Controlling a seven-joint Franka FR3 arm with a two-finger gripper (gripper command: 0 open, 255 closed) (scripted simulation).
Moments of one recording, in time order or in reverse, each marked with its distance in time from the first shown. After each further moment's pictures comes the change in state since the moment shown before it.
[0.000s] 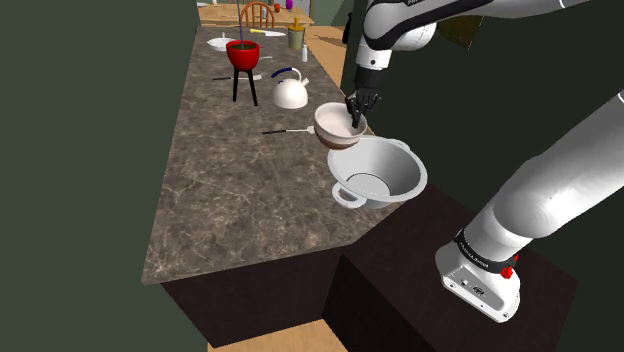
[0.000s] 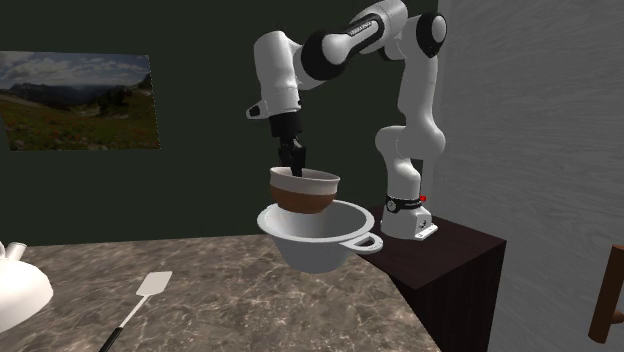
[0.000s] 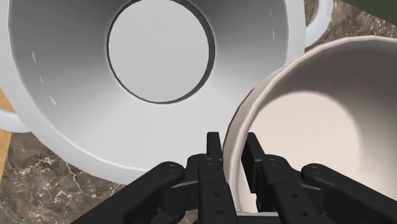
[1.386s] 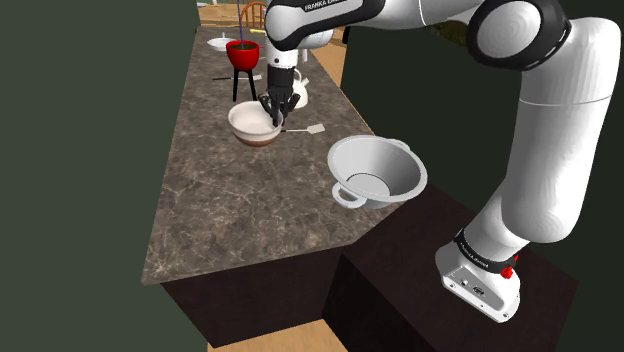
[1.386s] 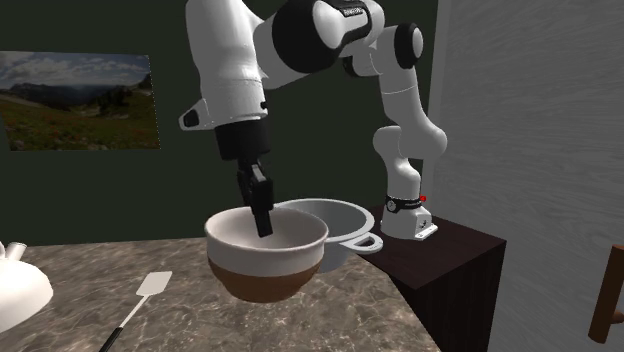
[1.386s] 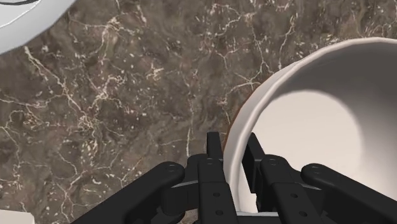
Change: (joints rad) arm 0.177 0.590 0.128 0.713 -0.032 -0.075 0.321
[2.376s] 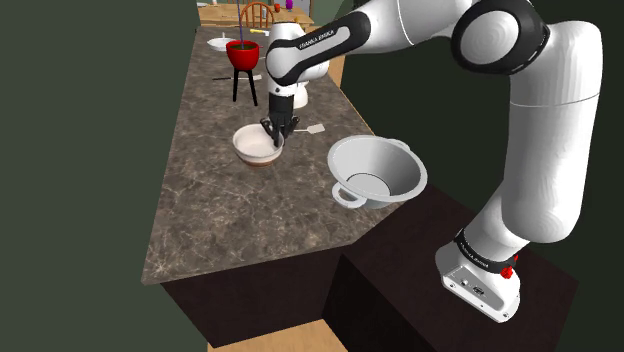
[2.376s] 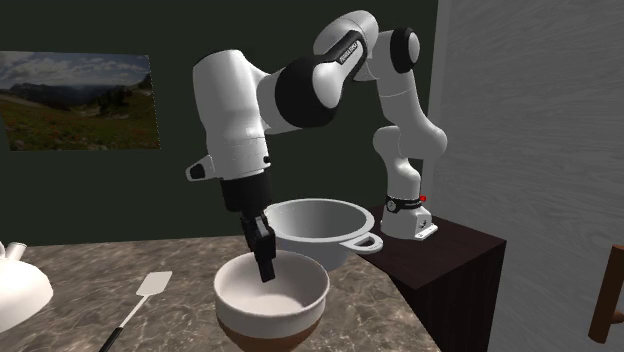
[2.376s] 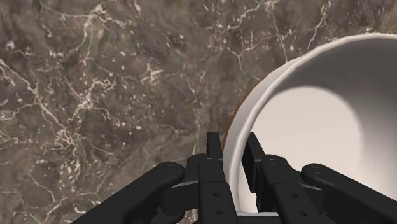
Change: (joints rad) arm 0.003 0.068 -0.002 -0.104 0.002 0.170 -0.023
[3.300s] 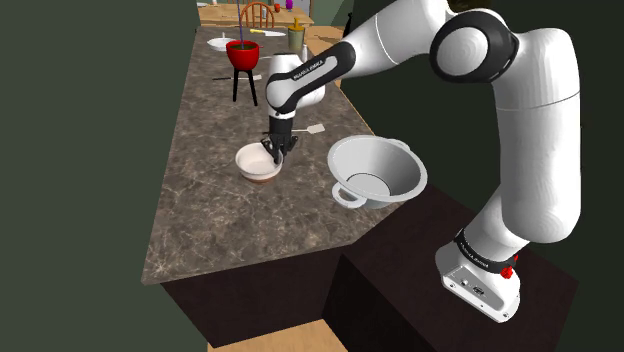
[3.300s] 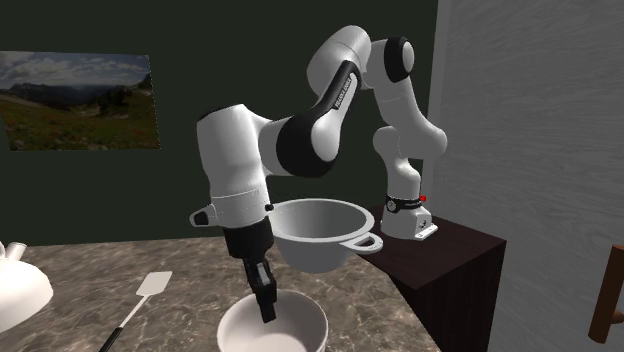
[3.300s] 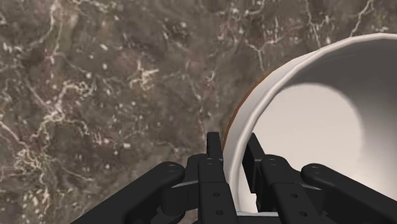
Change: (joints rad) arm 0.007 0.111 -0.003 -0.029 -0.002 0.139 -0.017
